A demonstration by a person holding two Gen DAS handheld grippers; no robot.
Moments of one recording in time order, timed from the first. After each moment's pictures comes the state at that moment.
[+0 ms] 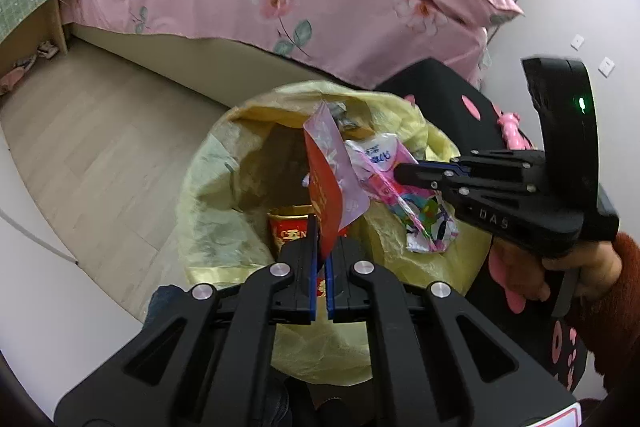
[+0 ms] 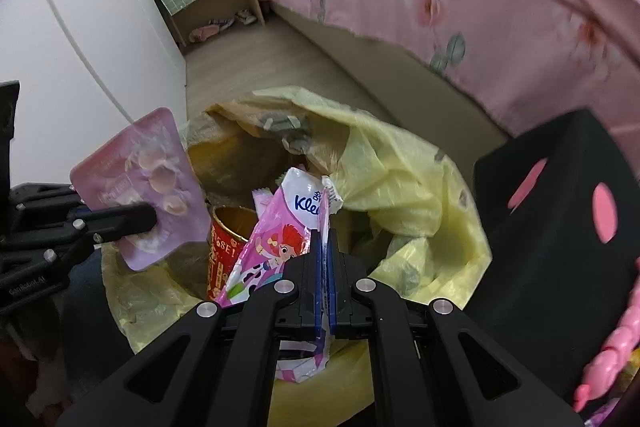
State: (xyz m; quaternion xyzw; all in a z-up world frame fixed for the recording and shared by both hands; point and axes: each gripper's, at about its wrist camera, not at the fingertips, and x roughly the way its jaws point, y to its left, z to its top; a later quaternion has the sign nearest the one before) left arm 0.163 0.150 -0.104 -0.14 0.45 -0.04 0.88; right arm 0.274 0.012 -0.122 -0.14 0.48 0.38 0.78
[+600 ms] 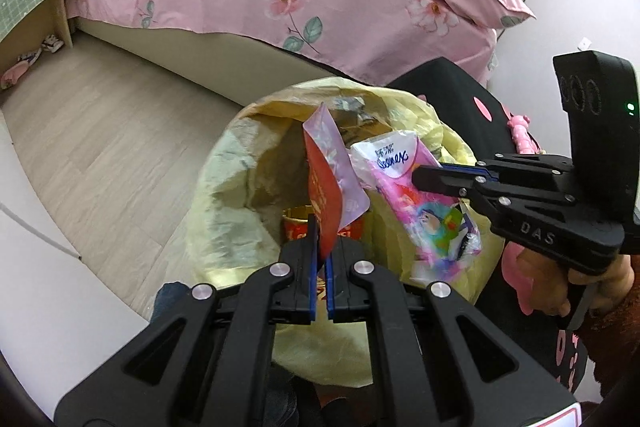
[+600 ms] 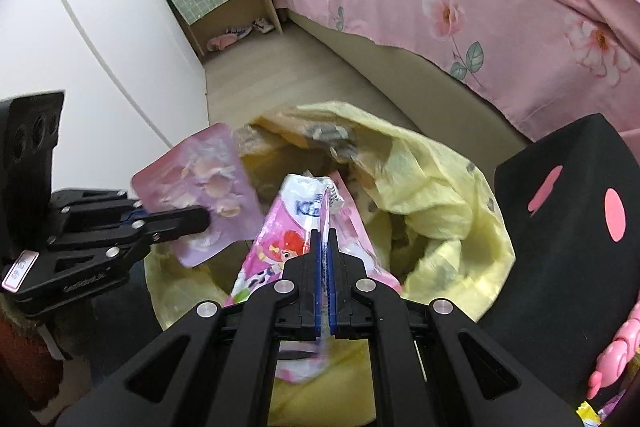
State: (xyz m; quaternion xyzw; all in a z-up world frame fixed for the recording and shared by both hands) left arm 0.161 0.165 -0.102 -0.15 0.45 -0.03 0.88; right arm 0.259 0.020 -0.104 -0.12 0.47 0.41 0.77
